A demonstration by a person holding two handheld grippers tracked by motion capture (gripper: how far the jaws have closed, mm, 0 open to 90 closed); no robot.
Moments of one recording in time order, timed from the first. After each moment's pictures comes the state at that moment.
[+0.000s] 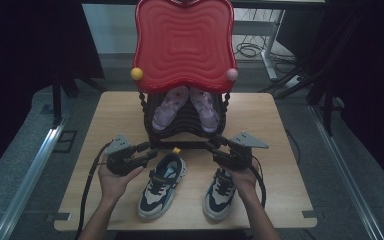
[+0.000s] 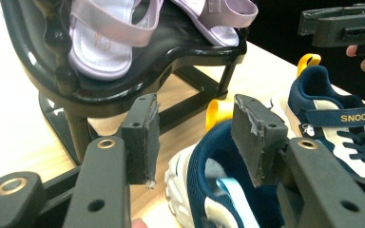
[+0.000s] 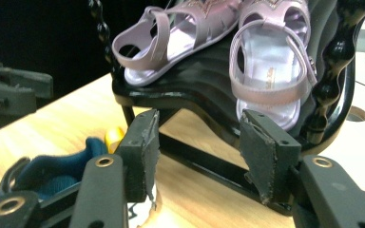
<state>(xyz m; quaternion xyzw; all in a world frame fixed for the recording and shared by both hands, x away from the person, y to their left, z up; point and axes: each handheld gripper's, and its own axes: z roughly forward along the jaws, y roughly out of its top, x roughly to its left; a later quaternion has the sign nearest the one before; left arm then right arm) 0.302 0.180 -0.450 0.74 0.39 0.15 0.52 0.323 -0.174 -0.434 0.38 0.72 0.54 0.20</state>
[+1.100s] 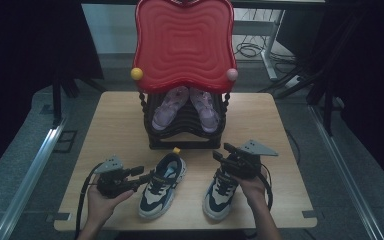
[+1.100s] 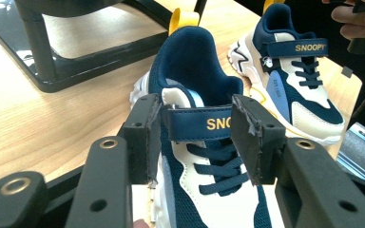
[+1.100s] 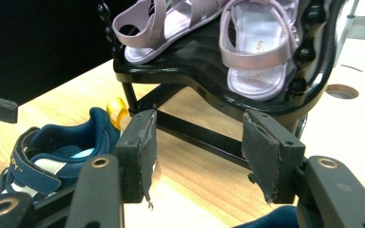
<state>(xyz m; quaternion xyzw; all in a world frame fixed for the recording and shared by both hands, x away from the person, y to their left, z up) 0.258 0.198 -0.470 0.77 0.39 0.07 0.50 0.304 -0.198 -0.440 0.39 0.73 0.53 0.19</state>
